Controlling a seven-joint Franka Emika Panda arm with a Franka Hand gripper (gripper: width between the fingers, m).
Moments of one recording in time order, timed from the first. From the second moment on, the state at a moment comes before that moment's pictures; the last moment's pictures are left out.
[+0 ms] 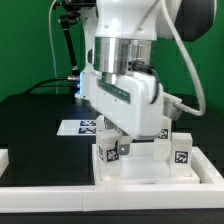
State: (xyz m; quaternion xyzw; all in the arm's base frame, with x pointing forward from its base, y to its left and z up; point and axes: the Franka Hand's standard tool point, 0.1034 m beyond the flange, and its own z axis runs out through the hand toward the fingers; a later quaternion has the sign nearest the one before) arm 0.618 -0.003 0.075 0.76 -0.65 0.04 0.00
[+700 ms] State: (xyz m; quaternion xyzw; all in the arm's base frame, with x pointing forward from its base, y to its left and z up) arm 0.625 -0.003 0.074 0.57 -0.82 0.03 -0.06
